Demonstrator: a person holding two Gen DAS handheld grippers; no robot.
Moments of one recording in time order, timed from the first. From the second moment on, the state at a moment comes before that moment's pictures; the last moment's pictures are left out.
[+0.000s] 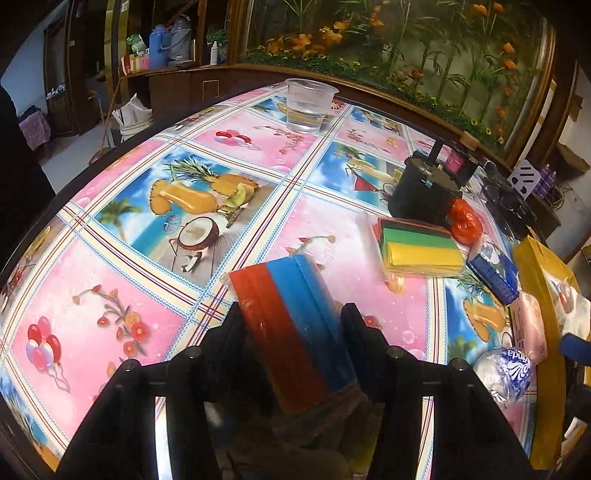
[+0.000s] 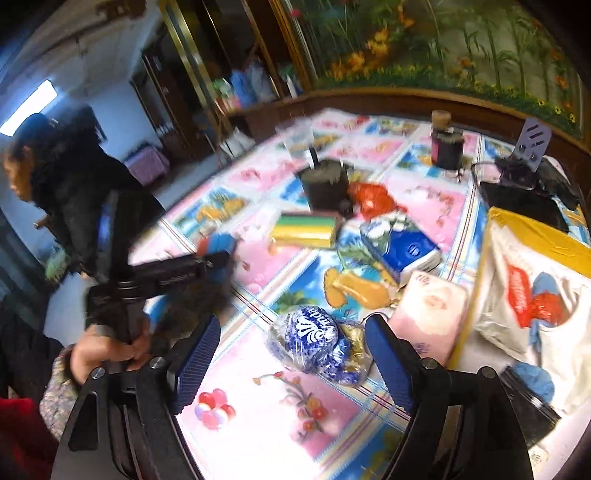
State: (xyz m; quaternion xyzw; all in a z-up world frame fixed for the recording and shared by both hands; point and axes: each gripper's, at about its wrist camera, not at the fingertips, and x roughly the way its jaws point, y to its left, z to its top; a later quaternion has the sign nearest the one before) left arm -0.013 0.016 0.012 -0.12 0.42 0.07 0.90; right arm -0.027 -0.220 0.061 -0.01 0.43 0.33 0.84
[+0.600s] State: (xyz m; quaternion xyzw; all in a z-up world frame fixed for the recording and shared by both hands) left arm -0.011 0.018 0.012 -0.12 0.42 0.06 0.90; right arm -0.041 -0.169 0.021 -0.13 0.48 0.28 0.82
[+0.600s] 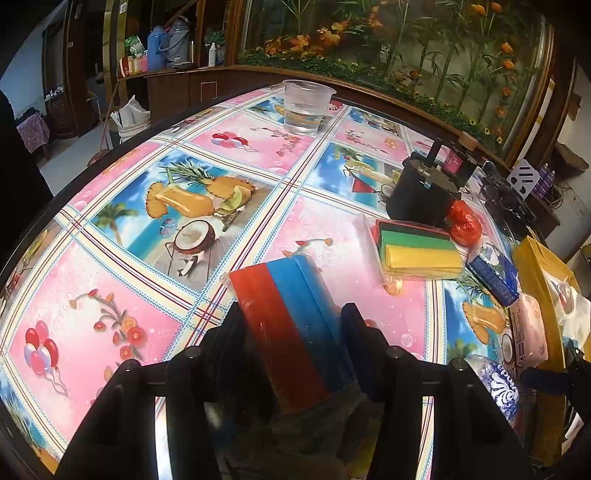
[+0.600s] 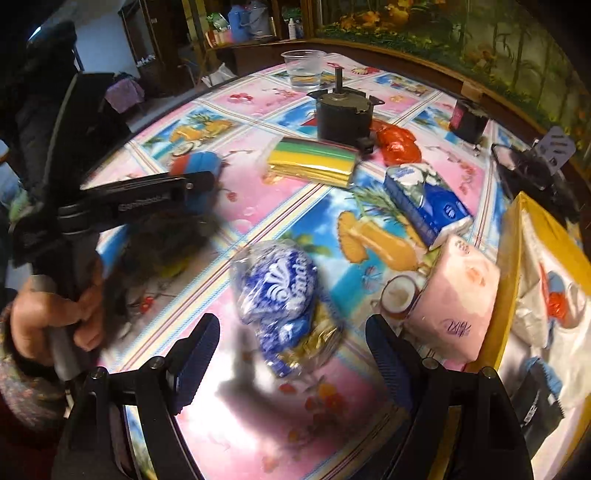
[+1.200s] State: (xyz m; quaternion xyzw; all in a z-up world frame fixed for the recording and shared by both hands) left arm -0.022 -0.001 0.034 -0.13 0.36 -0.01 0.92; right arm -0.028 -0.224 0.068 0.02 0.38 0.27 0.89
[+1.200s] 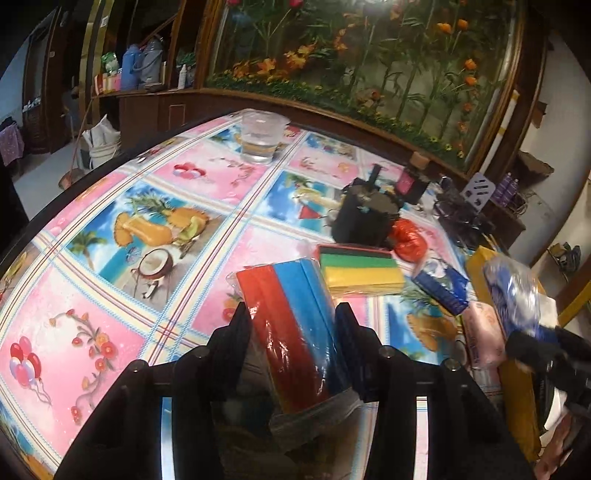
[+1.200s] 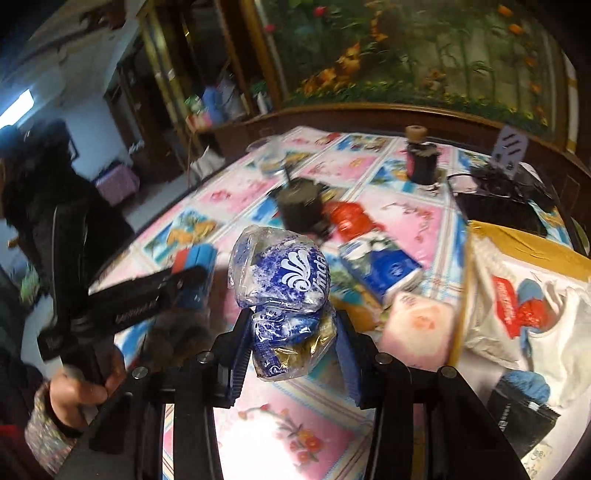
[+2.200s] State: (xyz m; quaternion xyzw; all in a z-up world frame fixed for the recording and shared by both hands) left arm -0.042 -0.188 0.069 -0.11 0.30 -0.26 0.91; right arm -0.030 -0.421 0.086 0.19 0.33 0.09 0.92
